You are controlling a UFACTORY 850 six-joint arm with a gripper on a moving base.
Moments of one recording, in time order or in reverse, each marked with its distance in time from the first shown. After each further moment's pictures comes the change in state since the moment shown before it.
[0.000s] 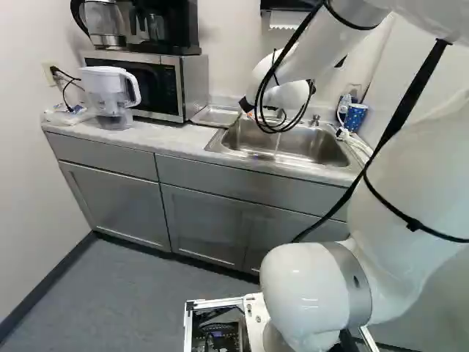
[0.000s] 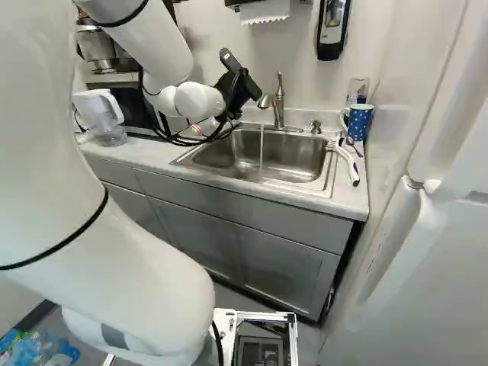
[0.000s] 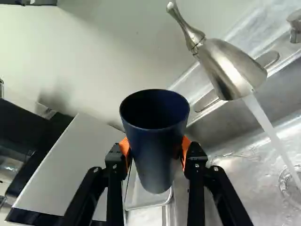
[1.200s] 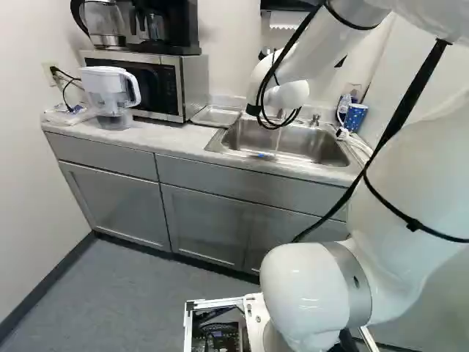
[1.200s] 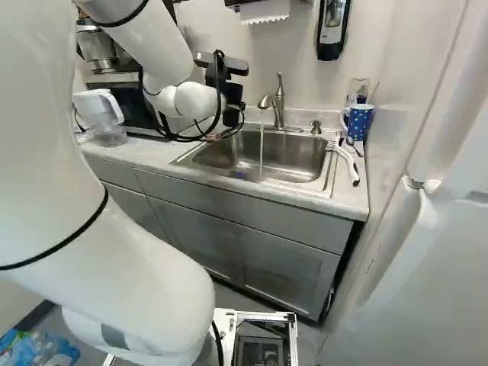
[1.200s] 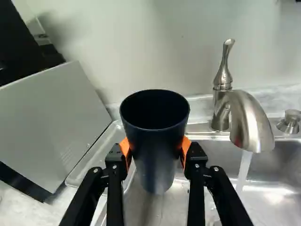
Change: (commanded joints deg) arm 0.0 0.0 0.0 0.0 0.0 -36.1
